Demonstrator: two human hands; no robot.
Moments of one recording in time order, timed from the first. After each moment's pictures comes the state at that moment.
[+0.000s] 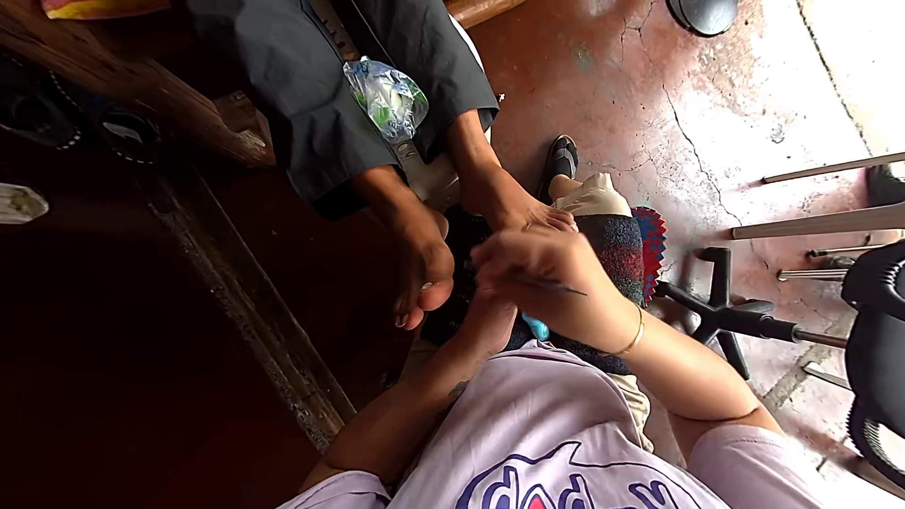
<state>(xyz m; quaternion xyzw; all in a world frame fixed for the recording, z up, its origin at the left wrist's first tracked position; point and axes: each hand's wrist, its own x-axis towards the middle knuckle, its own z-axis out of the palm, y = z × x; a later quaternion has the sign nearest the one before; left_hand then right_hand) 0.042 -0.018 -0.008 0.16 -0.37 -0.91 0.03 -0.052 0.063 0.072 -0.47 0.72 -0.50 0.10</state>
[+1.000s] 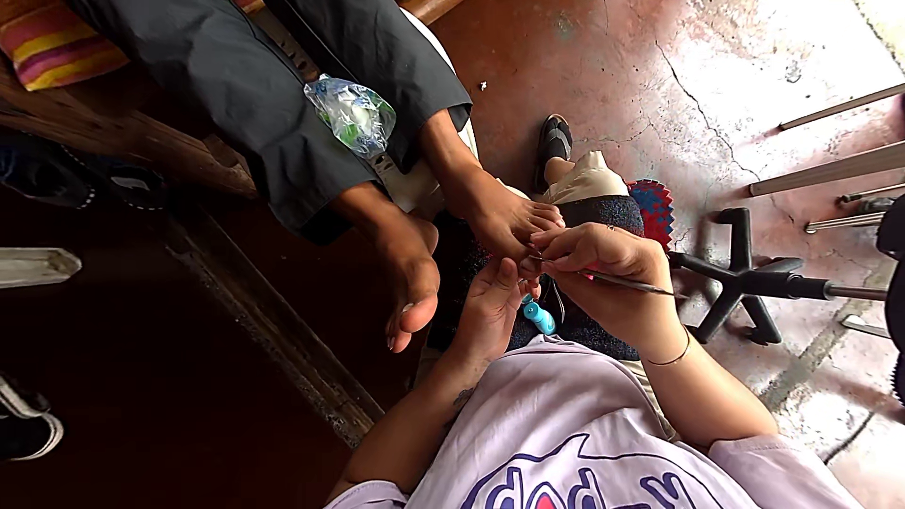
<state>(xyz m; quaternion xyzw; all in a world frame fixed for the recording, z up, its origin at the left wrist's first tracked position) 0.034 -0.024 -0.023 0.11 -0.31 -0.94 -0.01 -0.044 0.123 0.051 -0.32 0.73 -0.60 0.05</state>
